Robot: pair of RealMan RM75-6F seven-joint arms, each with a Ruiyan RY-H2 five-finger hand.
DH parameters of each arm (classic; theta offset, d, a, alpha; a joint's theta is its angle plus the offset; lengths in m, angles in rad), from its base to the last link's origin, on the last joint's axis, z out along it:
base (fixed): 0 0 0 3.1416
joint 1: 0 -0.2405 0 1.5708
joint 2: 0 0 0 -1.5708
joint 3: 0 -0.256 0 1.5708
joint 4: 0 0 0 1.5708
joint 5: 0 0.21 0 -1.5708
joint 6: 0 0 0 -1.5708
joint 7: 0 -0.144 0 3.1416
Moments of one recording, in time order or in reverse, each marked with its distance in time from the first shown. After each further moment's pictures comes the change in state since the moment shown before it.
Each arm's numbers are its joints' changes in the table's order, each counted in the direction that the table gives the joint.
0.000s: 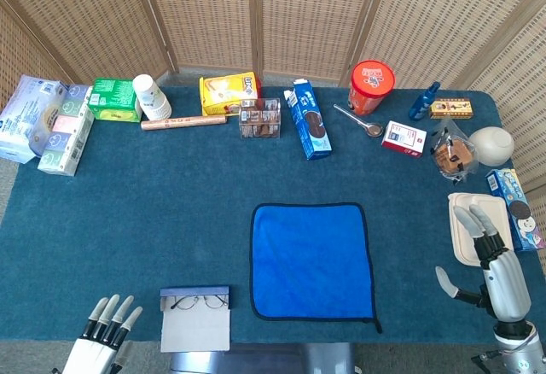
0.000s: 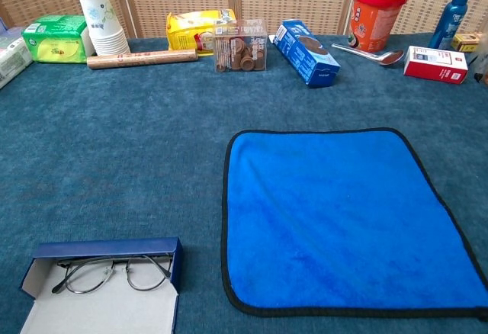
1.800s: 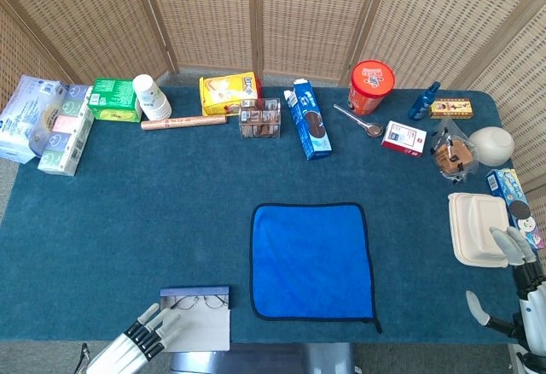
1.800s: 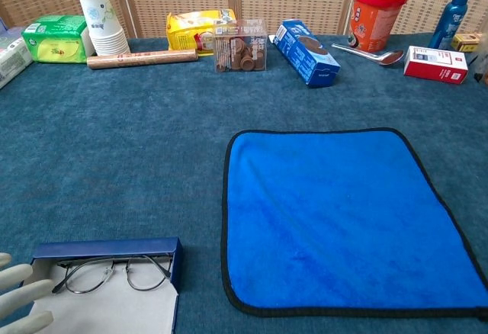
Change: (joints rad) left arm 0.203 -0.008 -0.102 0.216 0.170 -0.090 0.045; right arm 0.093 0.020 0.053 0.046 0.001 0.160 -0.065
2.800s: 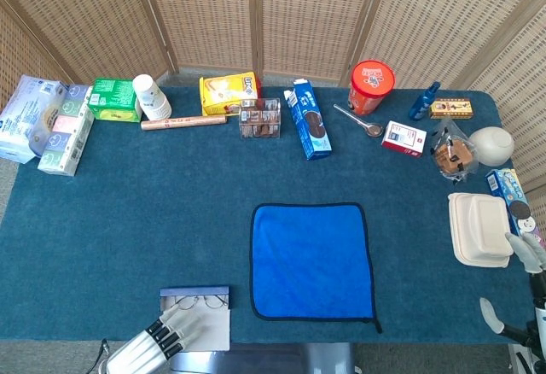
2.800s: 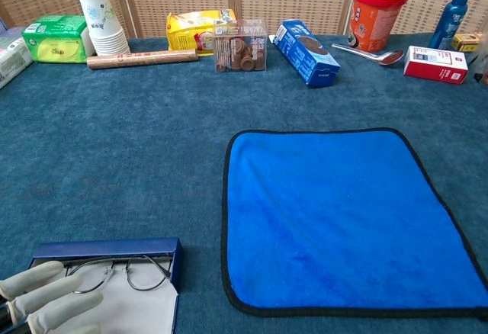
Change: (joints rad) left arm 0.081 -0.011 -0.008 -0.093 0.025 -0.113 -0.091; right arm 0.029 0.002 0.000 0.041 0.013 0.046 -0.075
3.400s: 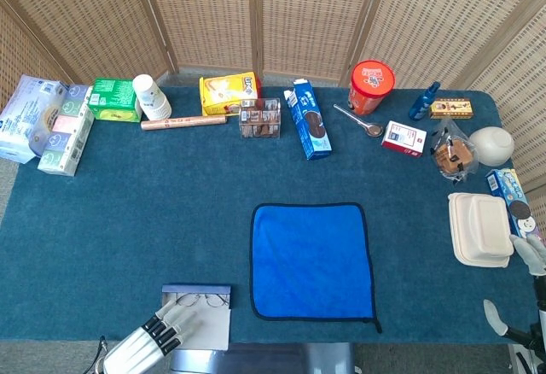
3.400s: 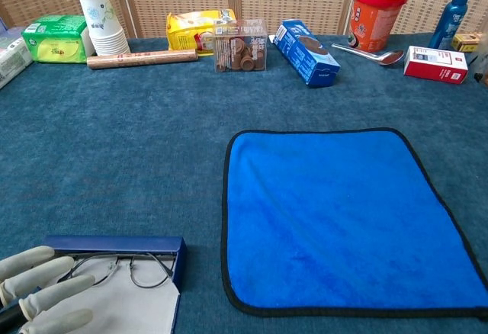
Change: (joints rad) left arm -0.004 0.007 0.016 -0.013 -0.016 0.033 -0.002; right arm 0.010 -0.008 -0.001 0.017 0.006 0.005 -0.014
